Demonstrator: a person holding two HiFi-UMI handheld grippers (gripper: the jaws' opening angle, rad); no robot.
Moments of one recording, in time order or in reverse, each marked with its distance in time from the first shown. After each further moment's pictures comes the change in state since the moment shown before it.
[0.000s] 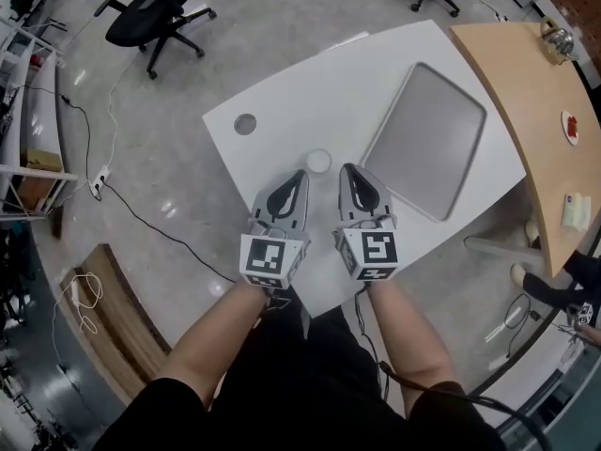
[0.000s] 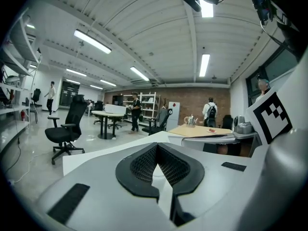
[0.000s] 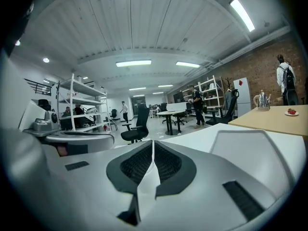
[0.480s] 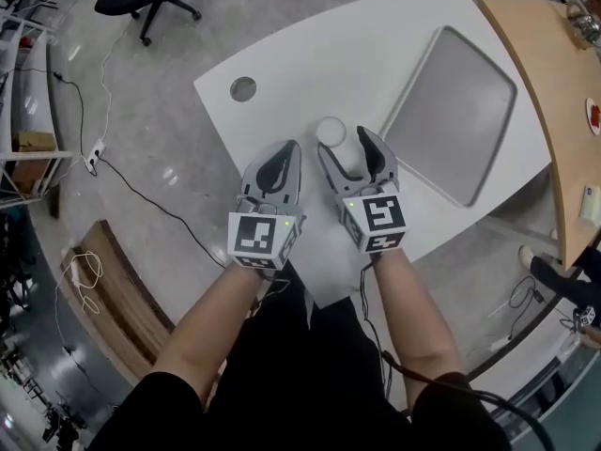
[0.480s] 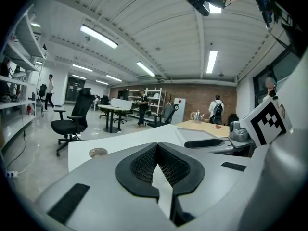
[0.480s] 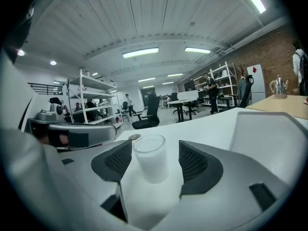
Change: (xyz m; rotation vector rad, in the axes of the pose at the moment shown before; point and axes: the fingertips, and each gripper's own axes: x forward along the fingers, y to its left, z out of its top) left arm 0.012 0.048 -0.058 -0.039 0.041 0.052; right arm 0.057 0.023 -0.073 -0.004 0.109 0.151
